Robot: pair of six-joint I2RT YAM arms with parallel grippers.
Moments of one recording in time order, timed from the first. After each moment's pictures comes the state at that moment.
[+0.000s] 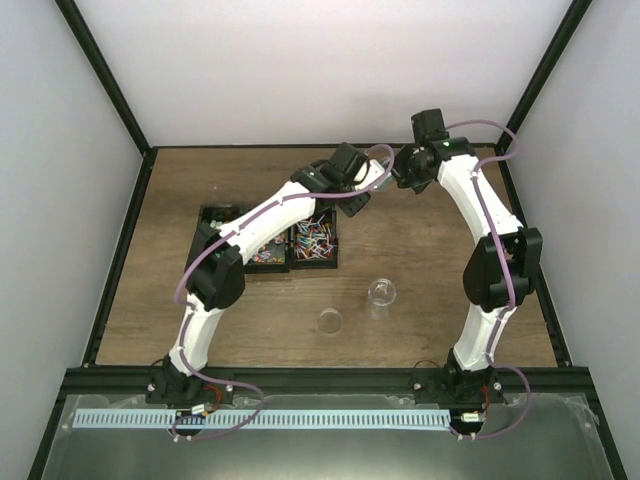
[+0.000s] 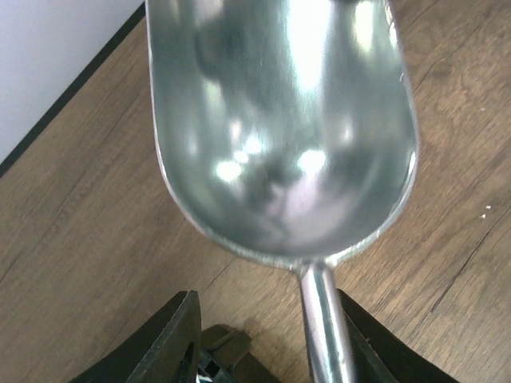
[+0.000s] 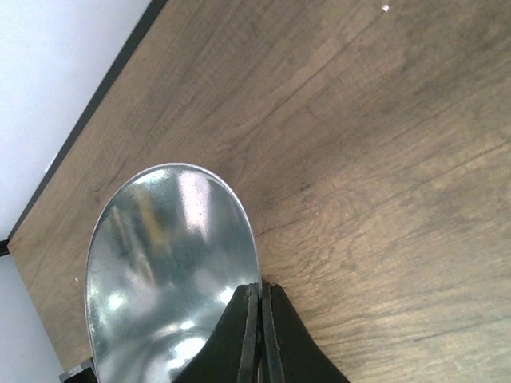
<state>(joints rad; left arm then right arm) -0.75 2.16 2.03 -0.71 -0.08 0.21 0.21 1.86 1.79 -0.89 -0.16 0.94</state>
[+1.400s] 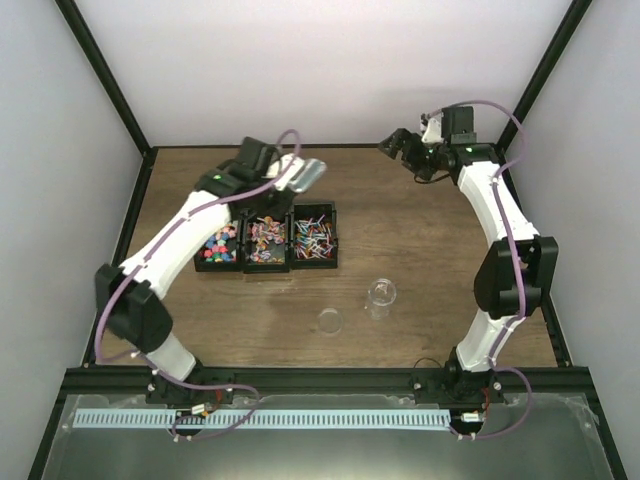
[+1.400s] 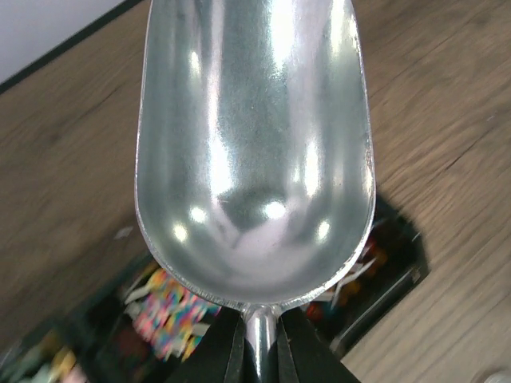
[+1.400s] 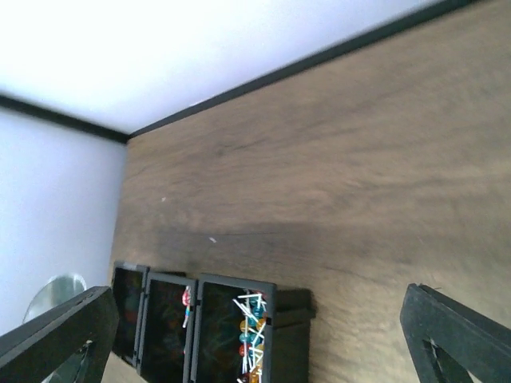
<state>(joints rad) -0.54 1.67 1.59 -0.78 0.10 0.17 0.09 1.78 1.67 -0.61 -0.52 0.56</state>
